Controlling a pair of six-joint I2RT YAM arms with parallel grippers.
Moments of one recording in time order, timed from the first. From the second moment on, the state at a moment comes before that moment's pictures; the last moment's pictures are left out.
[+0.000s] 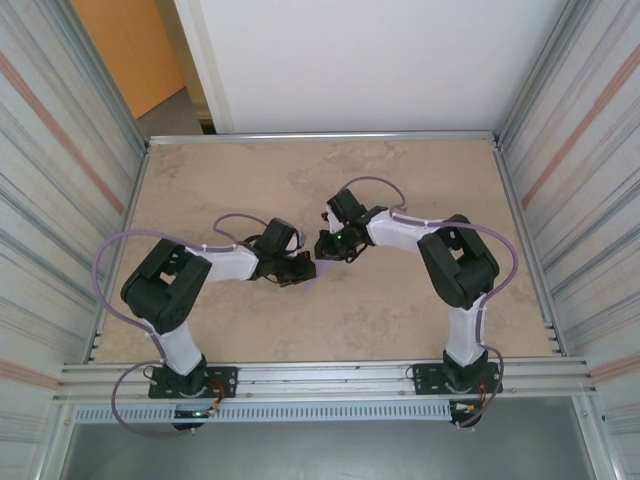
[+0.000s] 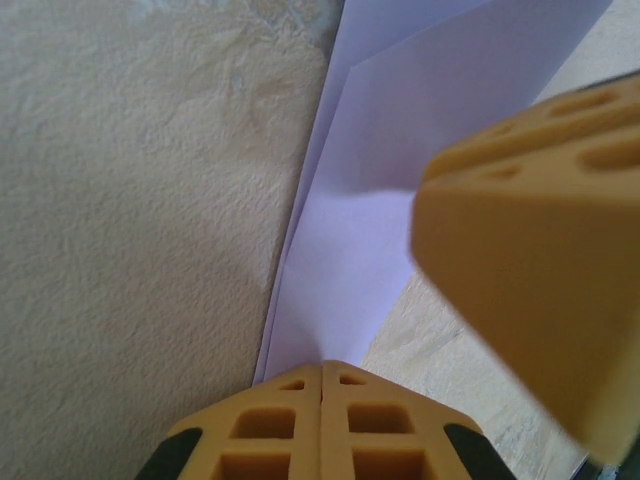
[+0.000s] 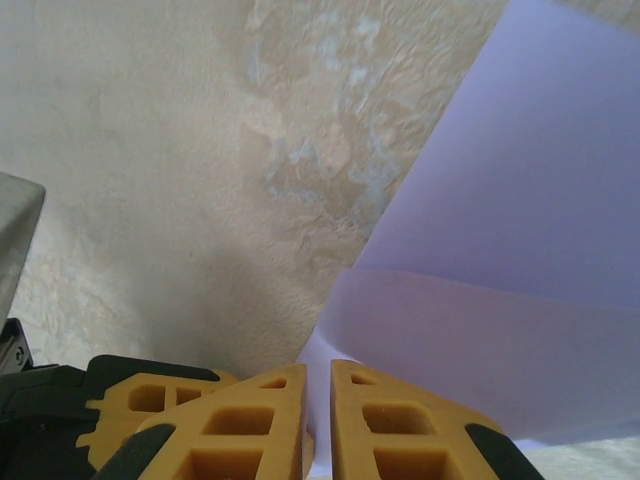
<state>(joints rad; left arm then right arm) -0.62 1.75 0.81 -0.05 0.43 -0.77 0.65 1.95 1.23 -0.38 -0.38 0.59</state>
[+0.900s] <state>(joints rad) -0.62 1.75 0.69 0.19 0.44 -0.93 0.45 1.90 0.93 0.08 -0.44 0.76</state>
